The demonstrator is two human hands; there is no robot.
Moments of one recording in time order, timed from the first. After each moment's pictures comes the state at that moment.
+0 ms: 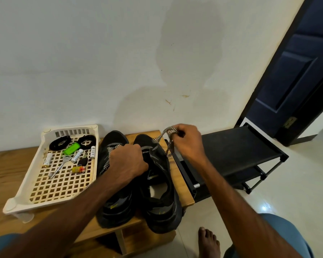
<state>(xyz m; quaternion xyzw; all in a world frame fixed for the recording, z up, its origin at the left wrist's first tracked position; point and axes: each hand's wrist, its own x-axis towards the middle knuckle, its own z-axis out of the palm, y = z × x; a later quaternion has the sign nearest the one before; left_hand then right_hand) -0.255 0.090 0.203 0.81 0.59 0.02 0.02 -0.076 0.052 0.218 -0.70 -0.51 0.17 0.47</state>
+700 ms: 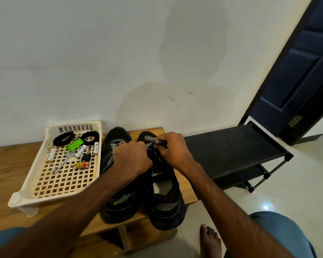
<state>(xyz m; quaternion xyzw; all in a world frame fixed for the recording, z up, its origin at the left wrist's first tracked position) -0.255 0.086 0.200 0.83 0.56 0.05 0.01 -0.107 0.061 0.196 -0.70 -0.64 0.15 0.27</state>
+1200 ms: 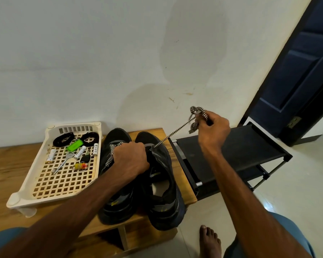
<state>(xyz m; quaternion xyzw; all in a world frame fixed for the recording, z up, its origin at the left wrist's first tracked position) -0.254 0.090 0.199 0.82 0.57 -0.01 -0.01 -0.050 0.057 0.231 -0.68 -0.37 0.03 0.64</state>
